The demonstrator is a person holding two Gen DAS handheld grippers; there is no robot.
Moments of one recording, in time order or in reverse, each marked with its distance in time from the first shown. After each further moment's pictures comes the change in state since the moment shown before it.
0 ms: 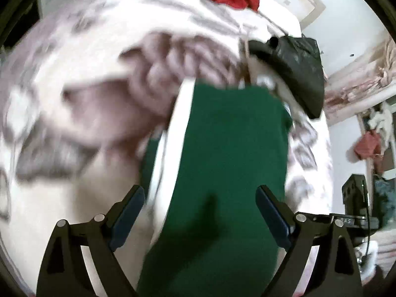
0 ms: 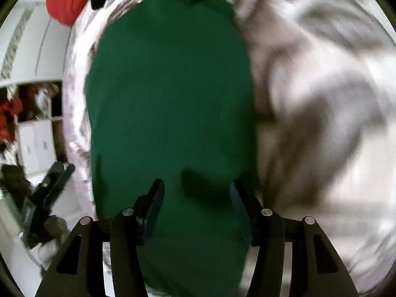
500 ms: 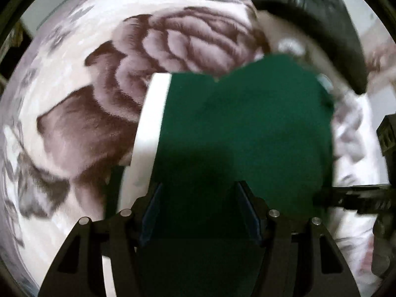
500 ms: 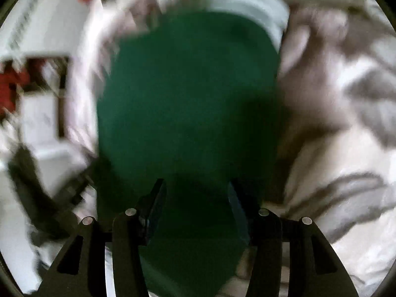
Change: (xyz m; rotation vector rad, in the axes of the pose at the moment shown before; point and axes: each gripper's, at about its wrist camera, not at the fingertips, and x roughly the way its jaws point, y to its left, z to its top) left arm 0.119 -0.064 0.039 0.160 0.028 0.308; right arm 0.065 0.036 0.108 -0.286 0.120 -0.133
